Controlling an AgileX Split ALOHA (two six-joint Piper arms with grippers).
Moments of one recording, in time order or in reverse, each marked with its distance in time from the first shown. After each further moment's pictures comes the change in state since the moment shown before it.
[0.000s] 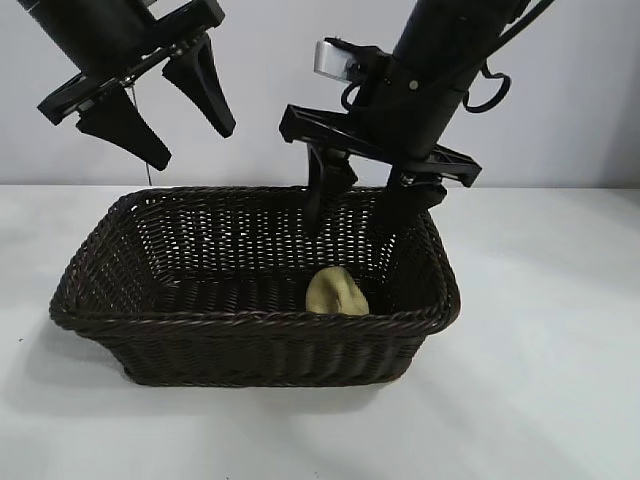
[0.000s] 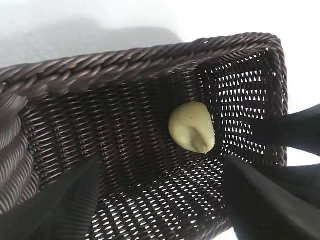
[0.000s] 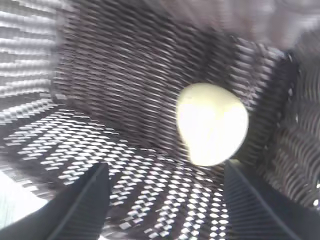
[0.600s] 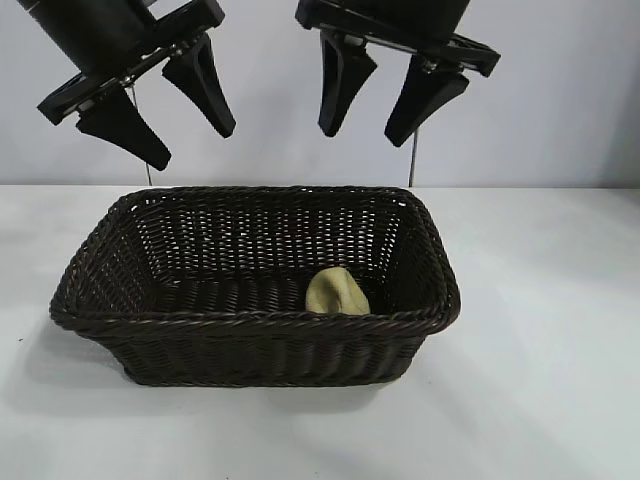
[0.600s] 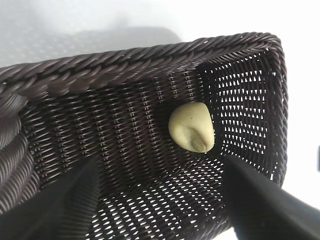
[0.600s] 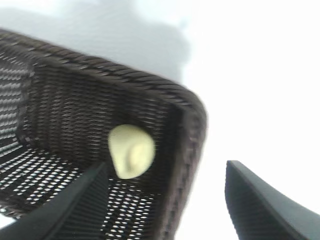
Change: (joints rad) left arm 0.000 0.000 0.000 0.000 0.001 0.000; right arm -0.065 0.000 -0.307 -0.125 0.234 0.026
